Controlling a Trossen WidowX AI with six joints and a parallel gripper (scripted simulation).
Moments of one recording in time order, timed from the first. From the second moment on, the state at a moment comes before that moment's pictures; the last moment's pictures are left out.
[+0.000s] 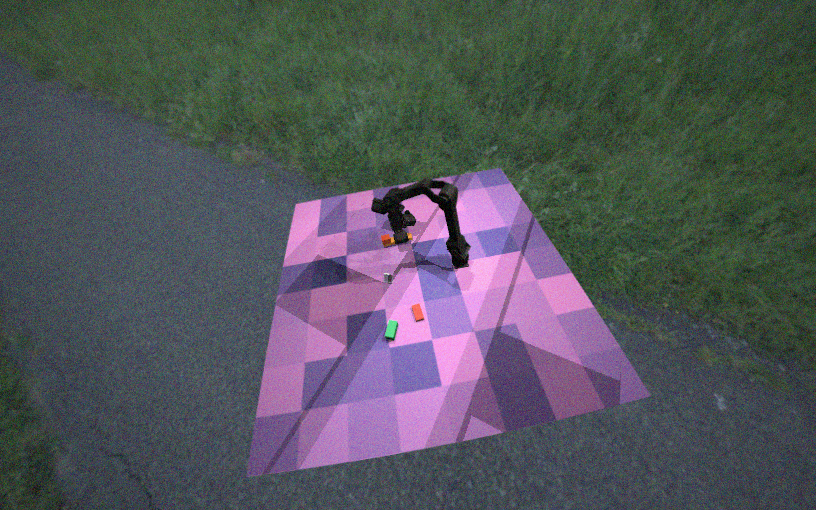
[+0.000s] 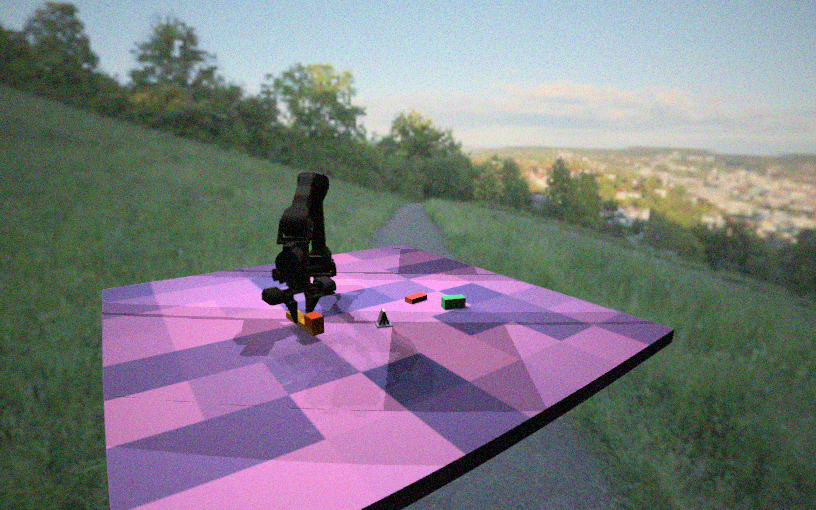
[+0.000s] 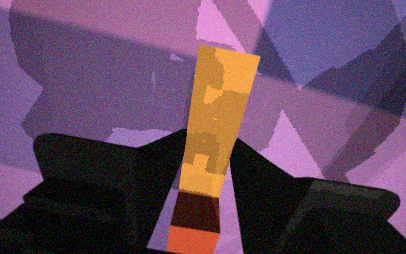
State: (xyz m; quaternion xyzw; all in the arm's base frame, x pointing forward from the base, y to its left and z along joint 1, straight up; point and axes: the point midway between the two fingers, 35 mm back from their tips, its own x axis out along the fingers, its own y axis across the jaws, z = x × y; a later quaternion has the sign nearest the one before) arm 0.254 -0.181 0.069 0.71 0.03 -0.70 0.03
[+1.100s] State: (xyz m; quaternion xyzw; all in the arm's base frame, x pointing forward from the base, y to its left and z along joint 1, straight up) arm 0.262 -0.164 0.139 0.71 0.06 -0.70 0.07
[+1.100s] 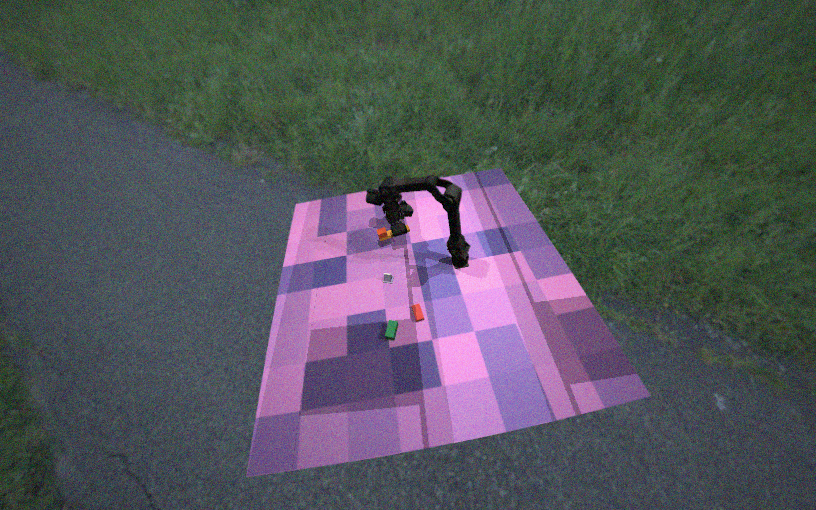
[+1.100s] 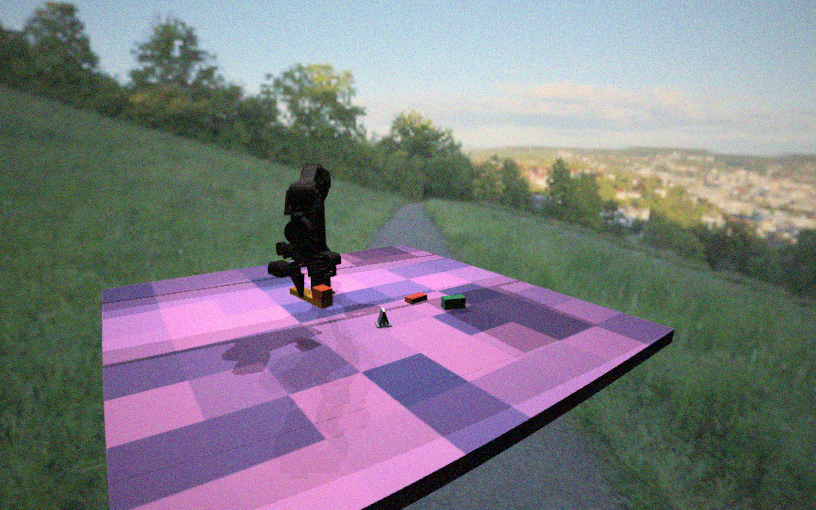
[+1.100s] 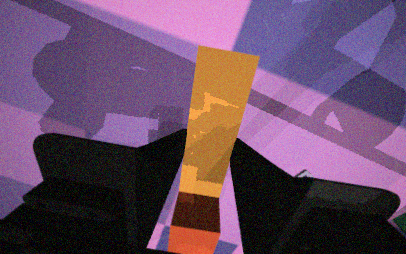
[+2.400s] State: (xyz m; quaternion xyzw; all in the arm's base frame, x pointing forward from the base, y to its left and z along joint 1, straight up) arm 0.311 -0.021 0.141 0.62 0.36 -0.60 0.36
